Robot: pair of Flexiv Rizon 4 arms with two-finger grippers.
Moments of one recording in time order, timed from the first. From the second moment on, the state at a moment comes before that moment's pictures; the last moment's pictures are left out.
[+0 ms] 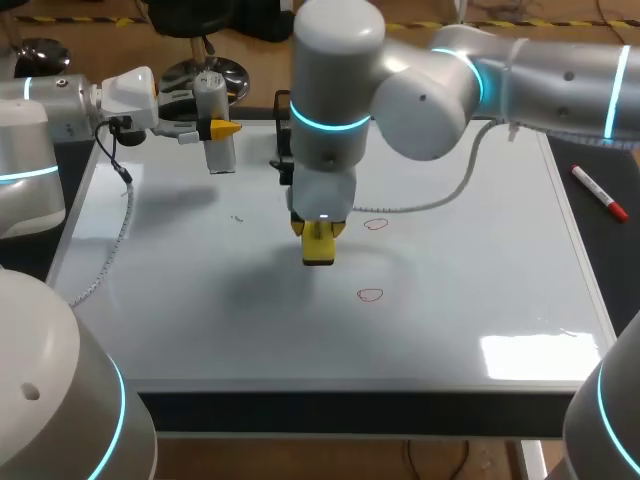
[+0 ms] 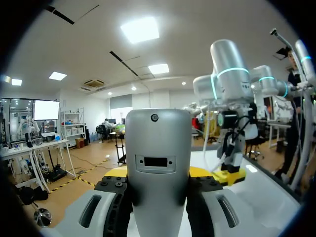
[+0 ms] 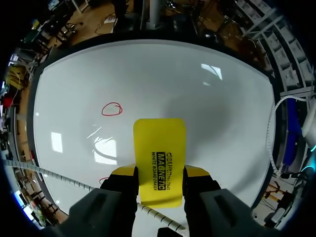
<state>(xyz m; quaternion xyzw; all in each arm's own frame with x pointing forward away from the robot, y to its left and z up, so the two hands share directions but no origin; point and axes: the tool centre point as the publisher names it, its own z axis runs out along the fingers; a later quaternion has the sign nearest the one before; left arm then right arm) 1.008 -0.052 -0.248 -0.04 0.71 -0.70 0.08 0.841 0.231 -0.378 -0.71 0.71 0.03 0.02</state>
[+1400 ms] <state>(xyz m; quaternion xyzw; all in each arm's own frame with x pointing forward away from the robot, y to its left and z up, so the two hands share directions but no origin) 1.008 -0.052 -0.248 -0.04 0.71 -0.70 0.08 0.848 0.246 -0.433 -0.72 0.70 0.00 -0.02</state>
